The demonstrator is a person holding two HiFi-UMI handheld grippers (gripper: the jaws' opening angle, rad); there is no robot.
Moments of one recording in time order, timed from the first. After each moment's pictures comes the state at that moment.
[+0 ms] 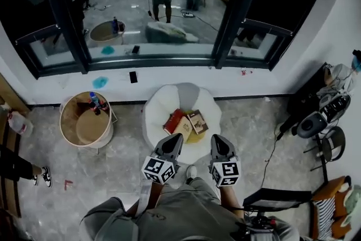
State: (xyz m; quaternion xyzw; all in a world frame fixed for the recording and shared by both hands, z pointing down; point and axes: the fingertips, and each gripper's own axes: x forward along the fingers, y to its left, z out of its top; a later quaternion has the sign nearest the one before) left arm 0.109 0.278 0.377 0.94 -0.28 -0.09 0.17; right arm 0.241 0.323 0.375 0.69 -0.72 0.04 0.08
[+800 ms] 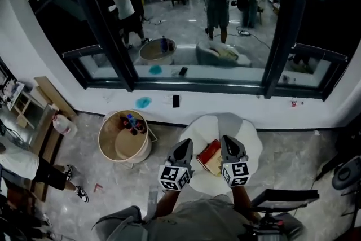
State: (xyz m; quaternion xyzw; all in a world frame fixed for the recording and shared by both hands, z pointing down) left arm 0.151 0.089 0.363 0.87 -0.48 -0.03 0.09; right arm 0.295 0.083 0.376 0.57 -0.82 0.04 0.01
